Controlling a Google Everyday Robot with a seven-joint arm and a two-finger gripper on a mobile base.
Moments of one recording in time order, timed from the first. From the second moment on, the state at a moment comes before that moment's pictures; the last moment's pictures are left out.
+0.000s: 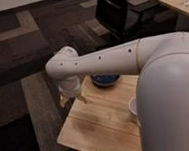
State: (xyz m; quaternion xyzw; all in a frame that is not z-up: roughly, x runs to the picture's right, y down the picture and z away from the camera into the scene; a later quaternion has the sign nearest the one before) arm -0.105 0.100 0.704 -0.26 0.23 0.64 0.68
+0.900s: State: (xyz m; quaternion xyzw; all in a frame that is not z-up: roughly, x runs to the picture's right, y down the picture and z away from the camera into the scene) arm 0.026 -0.025 0.683 -0.22 0.28 0.70 0.62
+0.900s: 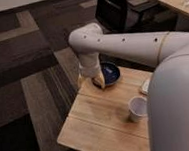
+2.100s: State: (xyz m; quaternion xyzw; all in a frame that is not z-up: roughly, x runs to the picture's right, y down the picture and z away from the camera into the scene) arm 0.143 -0.038 0.699 -0.23 0.27 0.77 0.53
